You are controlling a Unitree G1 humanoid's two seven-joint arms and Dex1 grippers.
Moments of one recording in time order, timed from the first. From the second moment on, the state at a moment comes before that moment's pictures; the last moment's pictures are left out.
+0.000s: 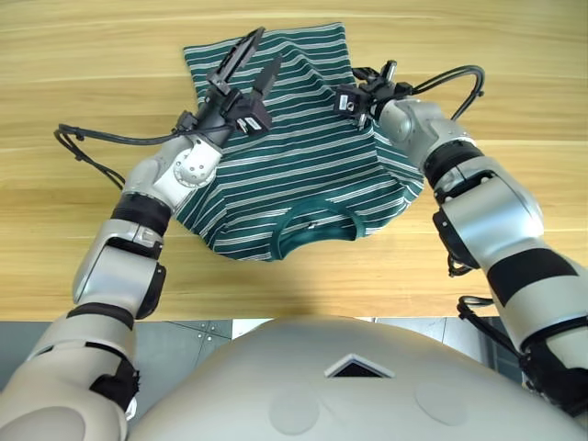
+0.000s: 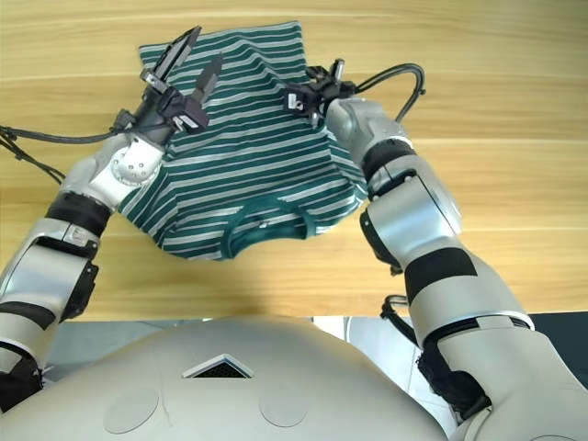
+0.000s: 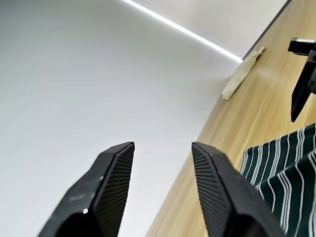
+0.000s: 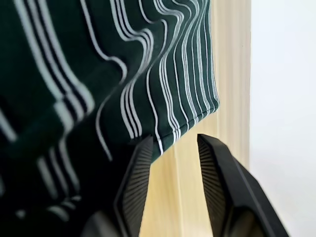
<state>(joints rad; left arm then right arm) -0.48 0.47 -0.38 0.69 0.65 -0.82 0.35 -0.91 -0.18 0.54 1.37 -0.71 -0.31 0.01</state>
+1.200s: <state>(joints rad) -0.06 0.66 -0.43 0.41 0.61 -0.74 0.05 -0.33 -0.51 0.16 0.55 -0.38 -0.62 0.09</state>
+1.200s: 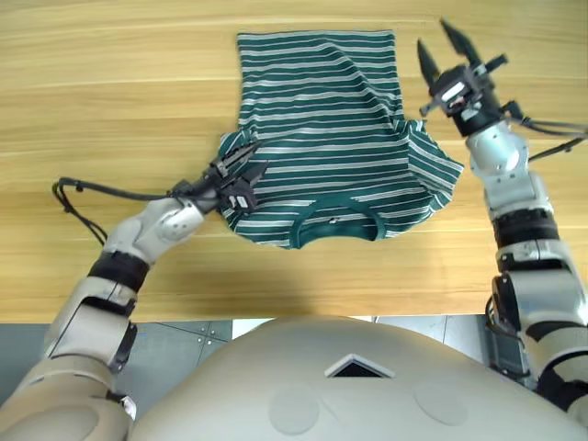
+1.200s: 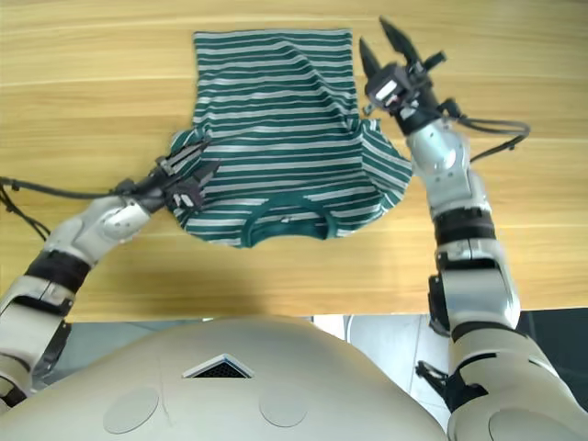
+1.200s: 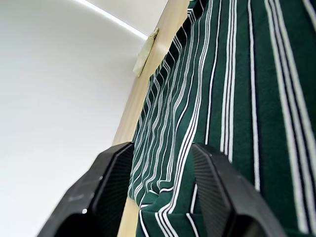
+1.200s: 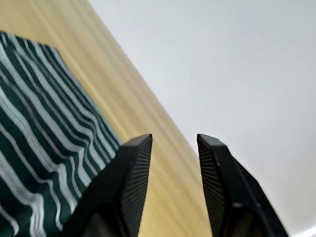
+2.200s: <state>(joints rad) 0.93 0.77 0.17 -0.39 0.43 -0.54 -0.23 -0.53 -0.50 0.20 0.75 -0.51 -0.64 -0.10</state>
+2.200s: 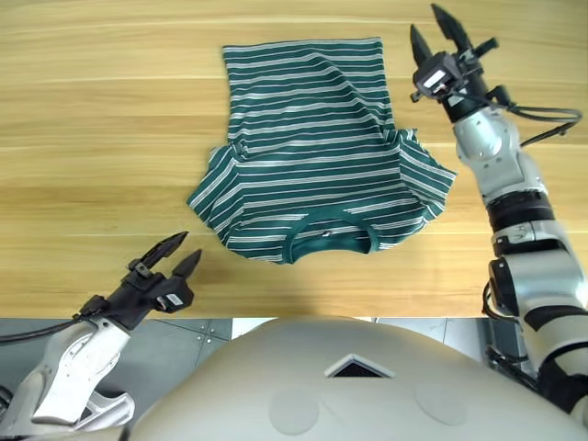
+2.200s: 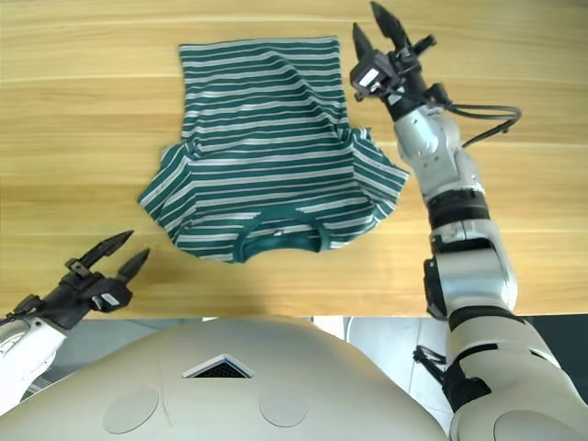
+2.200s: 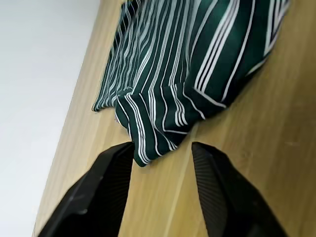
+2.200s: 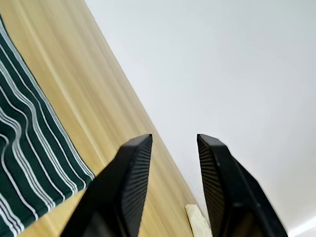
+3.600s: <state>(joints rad) 0.39 0.81 -0.08 0.00 0.62 -0.43 -0.20 -0.50 -0.53 0.19 0.79 -0.52 -0.65 -0.15</state>
